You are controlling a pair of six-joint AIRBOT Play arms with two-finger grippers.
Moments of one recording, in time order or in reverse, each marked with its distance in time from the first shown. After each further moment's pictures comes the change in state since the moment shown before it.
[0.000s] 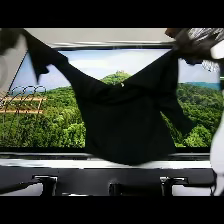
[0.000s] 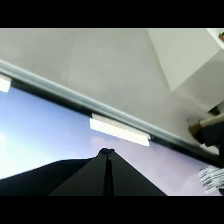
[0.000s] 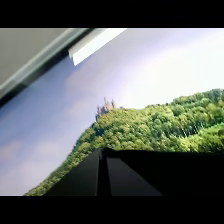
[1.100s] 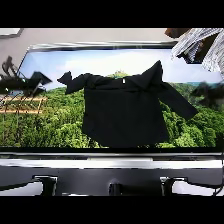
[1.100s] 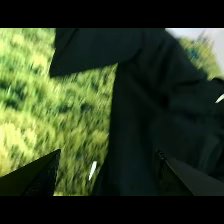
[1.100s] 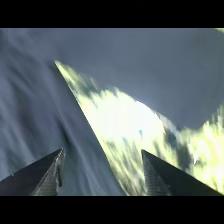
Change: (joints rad) left arm 0.128 -0.002 -0.312 0.006 -0.510 -0.058; right arm -0.430 0.085 -0.379 0.031 0.500 -0.435
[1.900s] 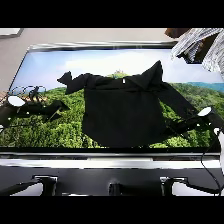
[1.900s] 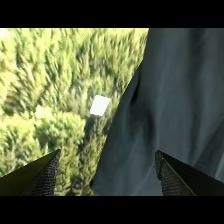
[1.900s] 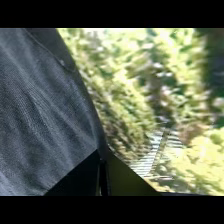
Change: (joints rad) left arm -0.104 0.085 -0.382 -0.058 0.047 0.040; right arm 0.136 0.049 -0.565 0.034 -0.148 -0.085
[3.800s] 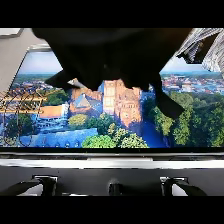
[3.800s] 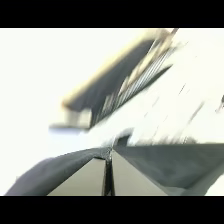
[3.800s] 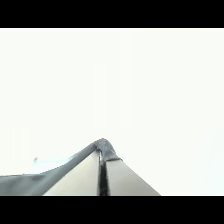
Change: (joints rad) left arm -0.111 0.060 1.093 -0.216 0.124 0.067; right arm 0.175 0.268 1.220 0.174 -0.254 0.148
